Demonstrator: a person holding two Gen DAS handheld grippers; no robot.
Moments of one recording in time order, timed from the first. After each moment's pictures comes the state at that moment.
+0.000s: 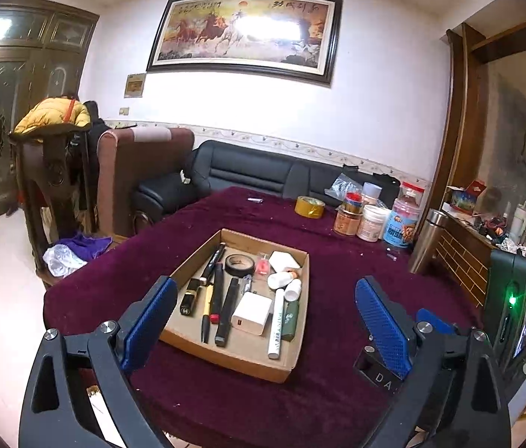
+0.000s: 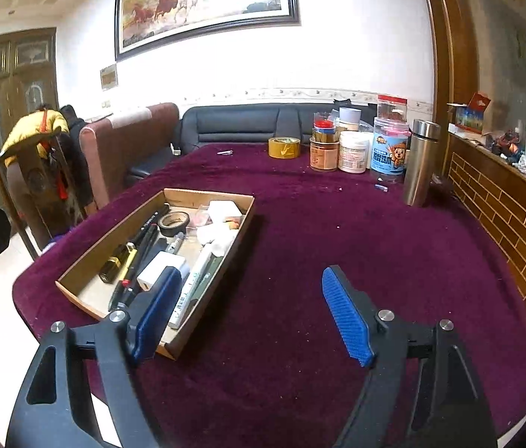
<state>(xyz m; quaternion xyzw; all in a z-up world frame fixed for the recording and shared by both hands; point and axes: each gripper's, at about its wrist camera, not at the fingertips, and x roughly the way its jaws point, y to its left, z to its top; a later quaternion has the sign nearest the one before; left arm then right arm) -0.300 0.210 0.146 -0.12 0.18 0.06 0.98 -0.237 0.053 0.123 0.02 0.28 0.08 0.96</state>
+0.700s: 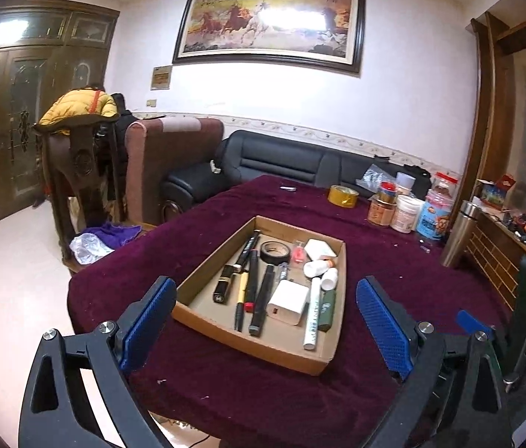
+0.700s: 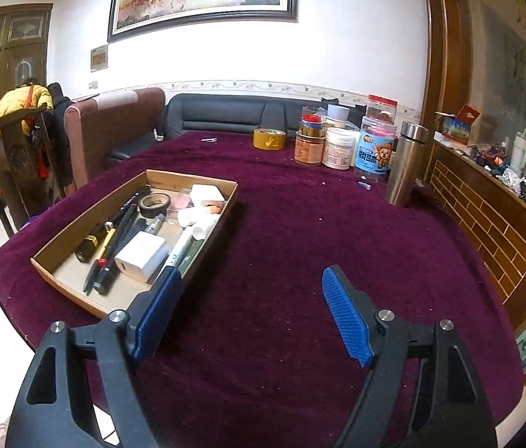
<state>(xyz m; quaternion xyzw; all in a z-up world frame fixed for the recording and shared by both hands) -0.300 0.221 0.128 -0.11 0.20 0.12 0.97 -0.246 0.063 0.113 -0.03 0.29 0.04 0.96</state>
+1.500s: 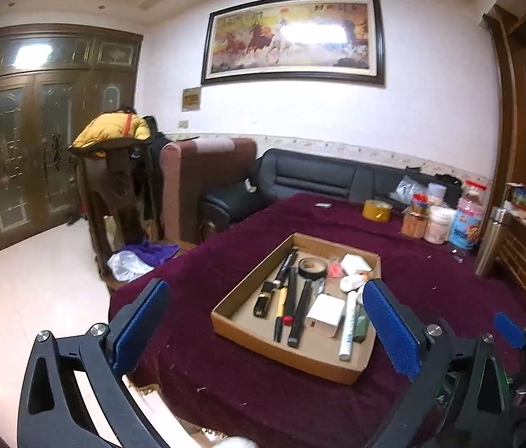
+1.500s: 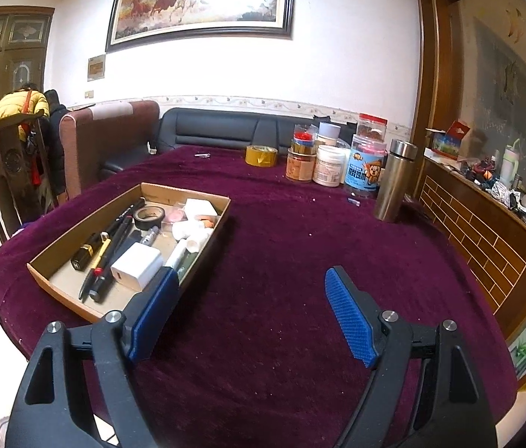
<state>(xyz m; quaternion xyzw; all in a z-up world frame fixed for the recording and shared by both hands) -0.316 0.223 0.137 -0.08 0.17 0.18 0.97 -0.256 0.062 0.120 -0.04 0.25 0.03 0.97</state>
